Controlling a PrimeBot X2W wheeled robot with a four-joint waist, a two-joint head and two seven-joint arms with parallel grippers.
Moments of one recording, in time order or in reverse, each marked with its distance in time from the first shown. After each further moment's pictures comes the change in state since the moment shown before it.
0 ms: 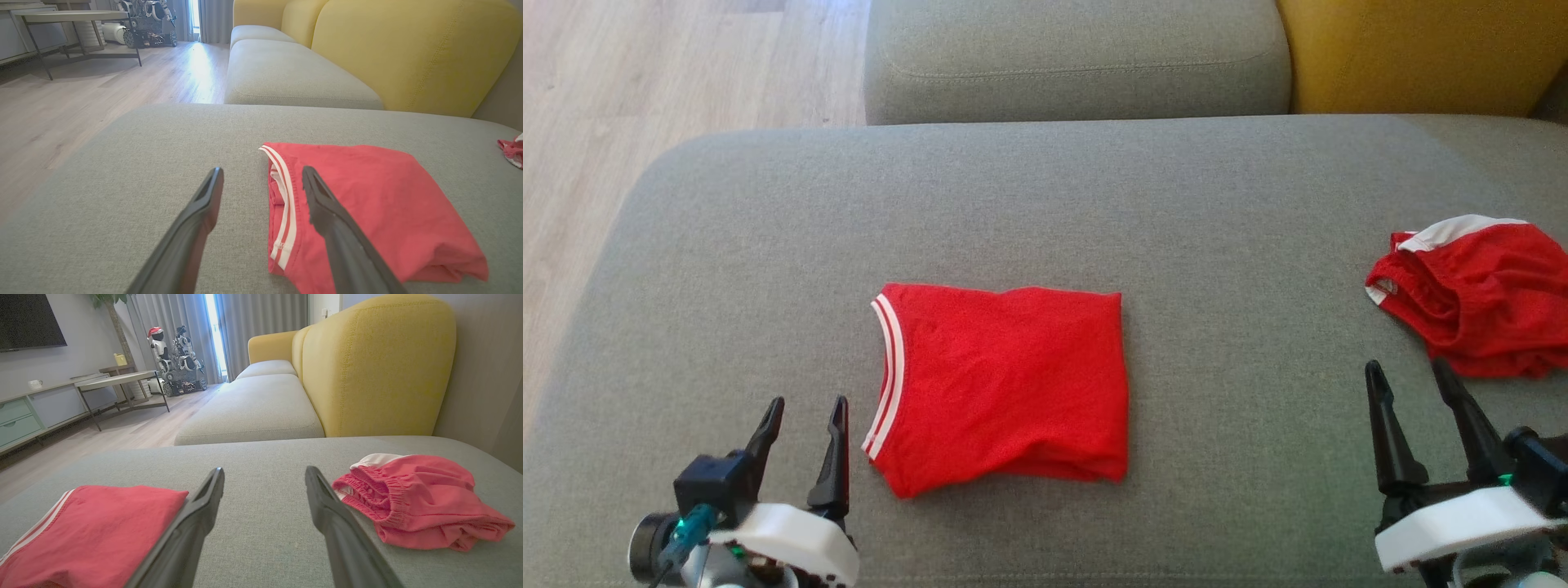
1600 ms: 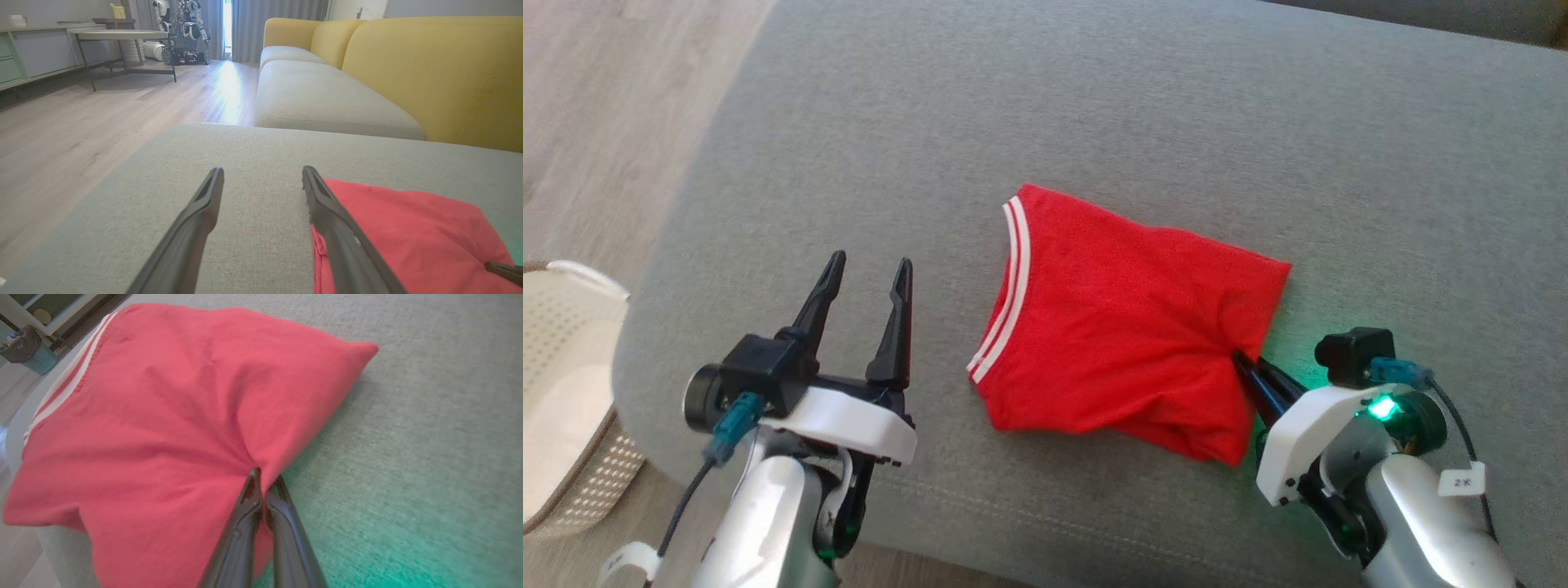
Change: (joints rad) left arm -0.269 -0.059 -0.093 0.047 0.021 -0.044 -0.082; right arm -0.391 -0.052 0.335 0.489 0.135 0.000 0.209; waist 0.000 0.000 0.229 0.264
